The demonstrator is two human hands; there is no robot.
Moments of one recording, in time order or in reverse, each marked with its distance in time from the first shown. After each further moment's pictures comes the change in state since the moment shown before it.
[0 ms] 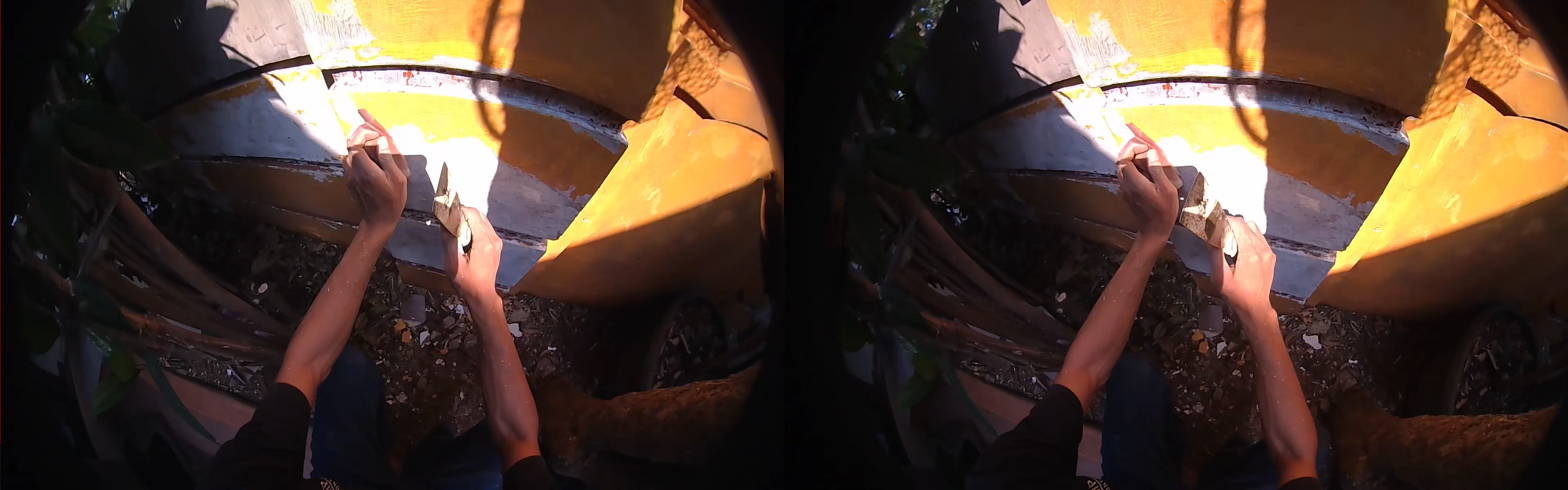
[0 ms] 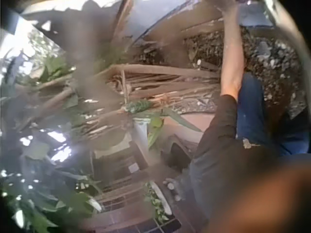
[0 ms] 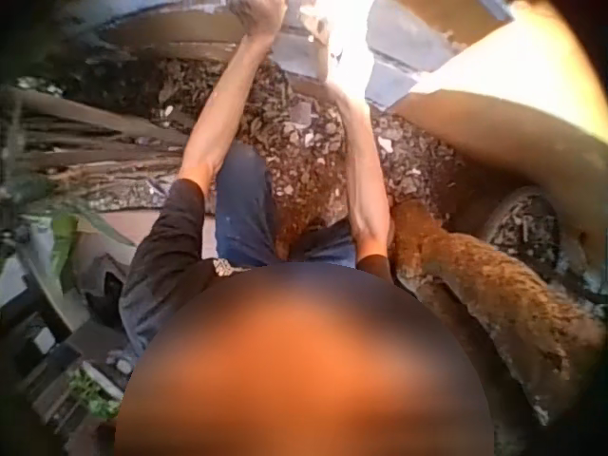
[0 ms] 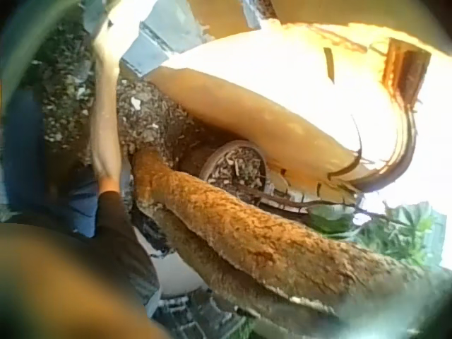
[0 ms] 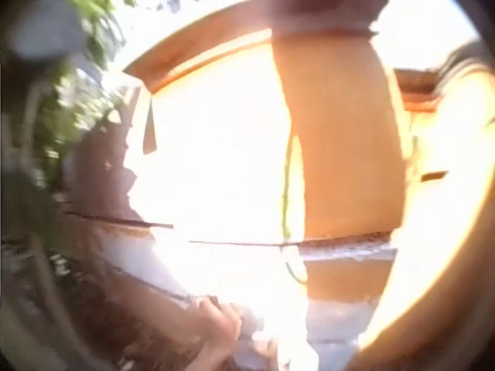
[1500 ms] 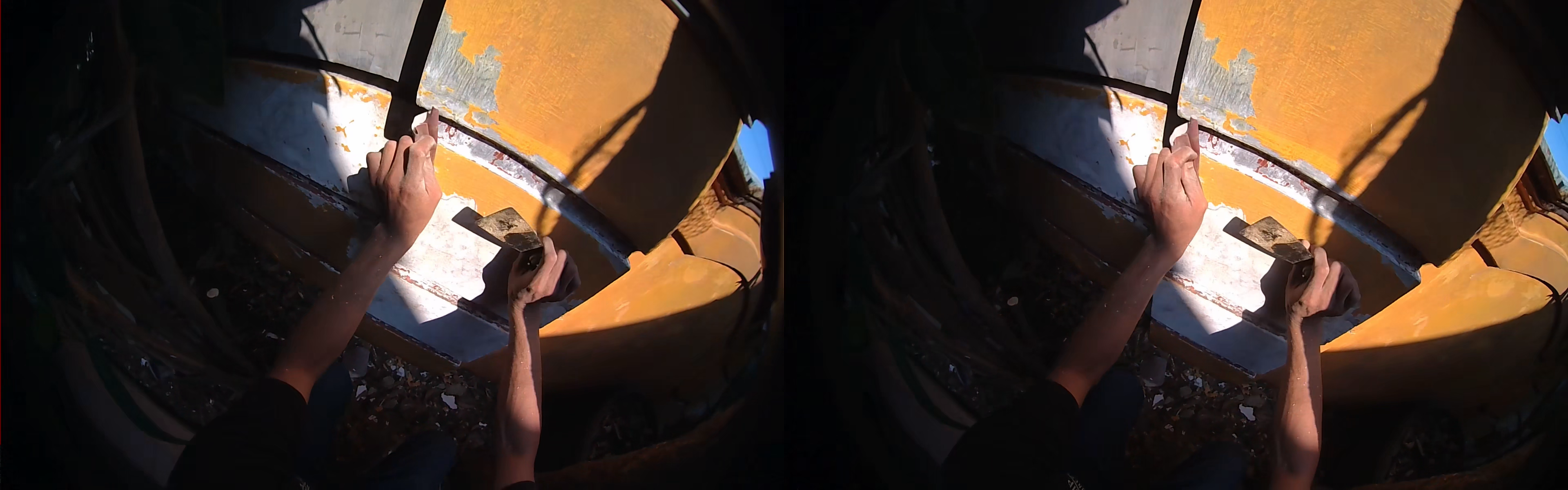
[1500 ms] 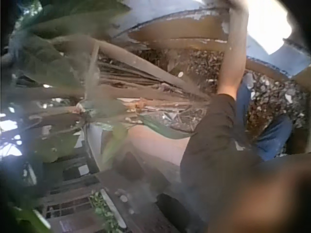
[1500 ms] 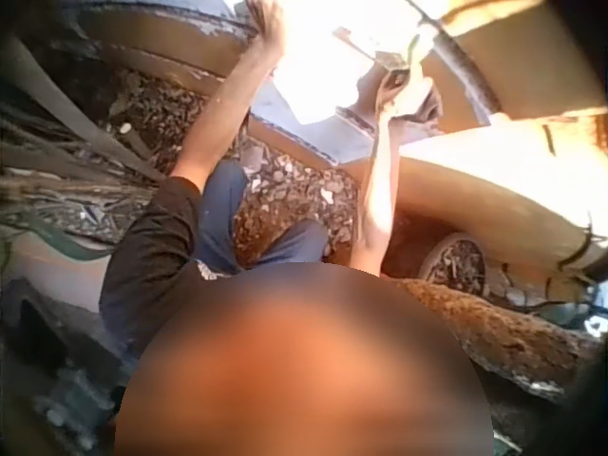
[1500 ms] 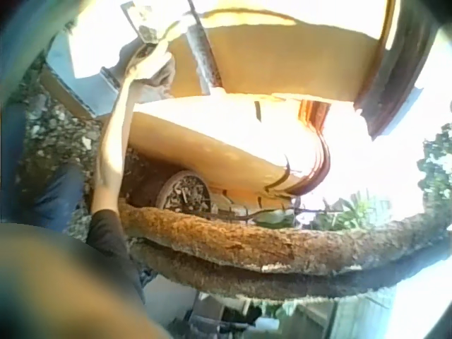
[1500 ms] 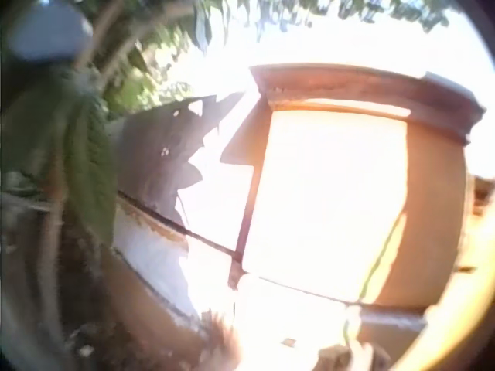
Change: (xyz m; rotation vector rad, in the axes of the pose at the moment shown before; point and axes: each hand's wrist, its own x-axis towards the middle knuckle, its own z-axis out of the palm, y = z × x) left_hand 0.060 -0.022 0.003 0.091 0.247 0.245; right_hand 0.099 0.028 -0.017 -0.706 0.484 -0.708
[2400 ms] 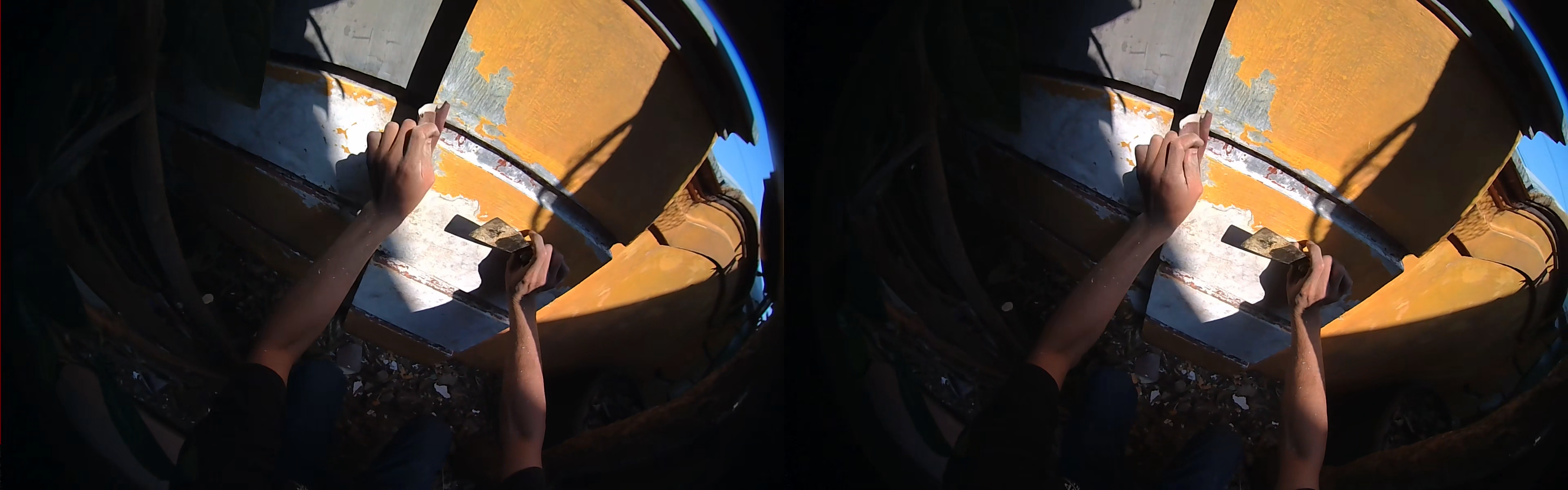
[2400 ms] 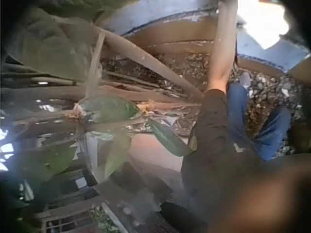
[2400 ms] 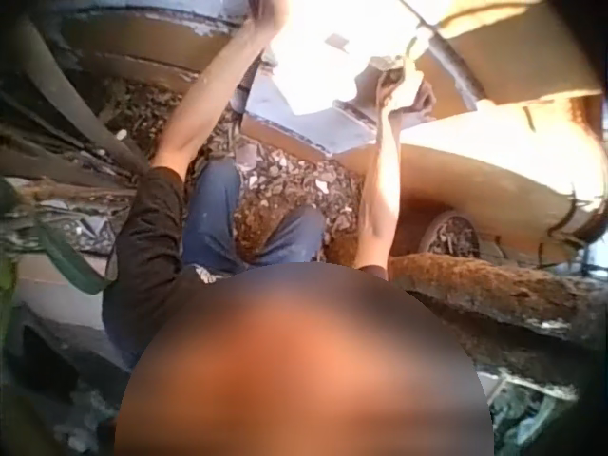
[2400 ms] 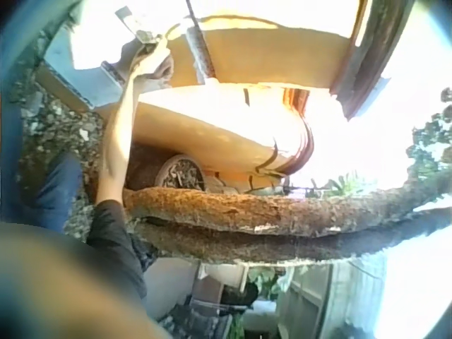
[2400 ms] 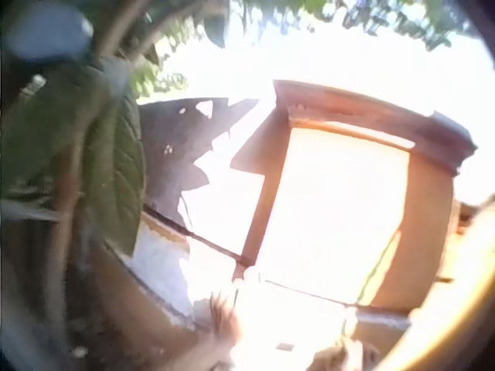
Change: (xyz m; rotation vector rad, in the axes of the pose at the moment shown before) left_hand 0.030 -0.026 -0.003 -0.062 -0.016 0.053; right_hand -0.007 0.011 -0.005 -0.028 -0.071 -0.132
